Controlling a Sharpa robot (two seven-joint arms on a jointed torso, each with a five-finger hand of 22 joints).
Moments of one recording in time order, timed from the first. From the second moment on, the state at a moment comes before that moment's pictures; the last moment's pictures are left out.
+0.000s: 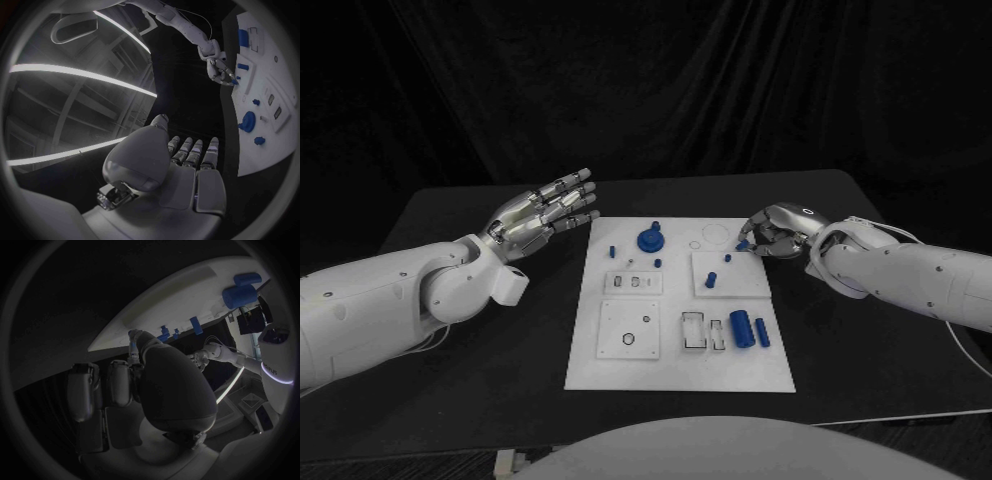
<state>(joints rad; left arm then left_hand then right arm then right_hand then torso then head) 1.19 -0.83 -0.21 1.33 -0.12 0.27 0.58 1.50 0.28 -0.14 0.25 0.49 0.15 0.03 0.03 0.03 0.01 0.16 0.26 0.03 0.03 0.19 0.11 0.02 0.14 0.07 0.29 0.06 0.02 1.09 -0.81 -0.21 1.06 -1.24 -0.46 0.33 1.45 -0.10 0.26 0.13 0.48 1.00 0.03 0.31 0.35 1.47 -0.07 1.40 1.31 1.46 -0.12 1.38 1.30 0.02 1.47 0.00 1.48 1.31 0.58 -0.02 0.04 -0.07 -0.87</state>
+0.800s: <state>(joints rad) 1.18 -0.83 -0.21 1.33 -0.12 0.28 0.58 1.51 0.28 -0.14 0.24 0.49 0.16 0.04 0.03 0.03 0.02 0.17 0.26 0.03 0.03 0.19 0.11 0.02 0.14 0.07 0.29 0.06 0.02 1.24 -0.74 -0.21 1.17 -1.22 -0.26 0.33 1.44 -0.09 0.26 0.13 0.47 1.00 0.03 0.31 0.35 1.47 -0.07 1.40 1.31 1.46 -0.12 1.38 1.31 0.02 1.47 0.00 1.48 1.31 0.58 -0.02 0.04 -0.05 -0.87</state>
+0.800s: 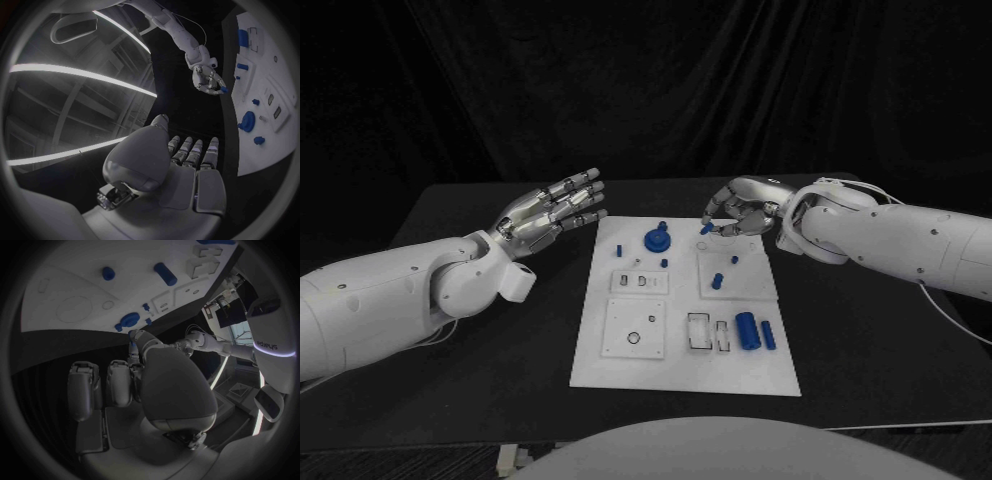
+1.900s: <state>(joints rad) 1.18 -0.84 -0.21 1.33 -0.12 0.28 0.58 1.51 0.28 -0.14 0.24 0.49 0.16 0.05 0.03 0.03 0.02 0.17 0.27 0.03 0.03 0.19 0.11 0.02 0.14 0.07 0.29 0.06 0.02 1.27 -0.54 -0.21 1.14 -1.29 0.06 0.30 1.42 -0.09 0.25 0.12 0.45 0.99 0.03 0.32 0.35 1.47 -0.07 1.40 1.31 1.46 -0.12 1.39 1.31 0.02 1.47 0.00 1.48 1.31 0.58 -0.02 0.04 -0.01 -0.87</state>
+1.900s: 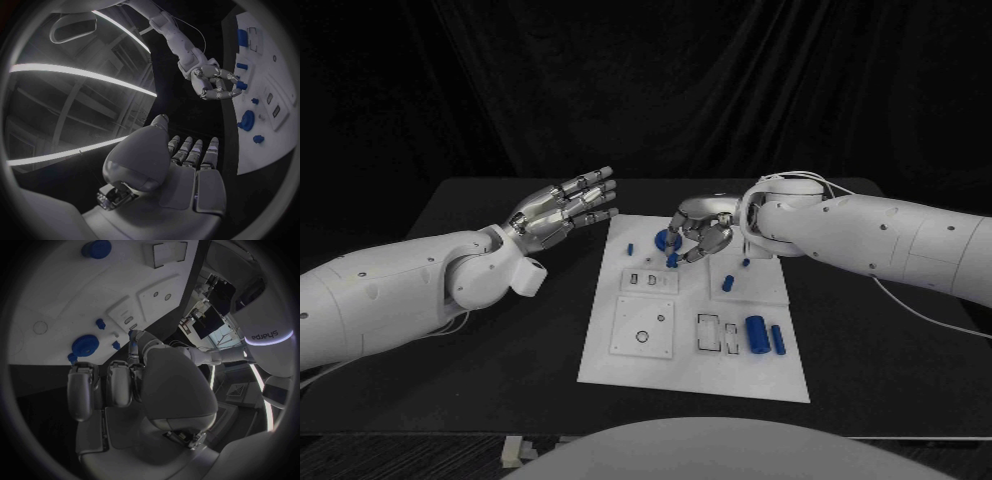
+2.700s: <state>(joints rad) 1.18 -0.84 -0.21 1.33 -0.12 0.28 0.58 1.51 0.28 -0.14 0.24 0.49 0.17 0.05 0.03 0.03 0.02 0.17 0.27 0.03 0.03 0.19 0.11 0.02 0.14 0.07 0.29 0.06 0.02 1.23 -0.51 -0.21 1.11 -1.37 0.00 0.26 1.42 -0.09 0.25 0.12 0.46 0.98 0.03 0.30 0.38 1.47 -0.07 1.40 1.31 1.46 -0.12 1.39 1.31 0.02 1.47 0.00 1.48 1.31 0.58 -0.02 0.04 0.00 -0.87</state>
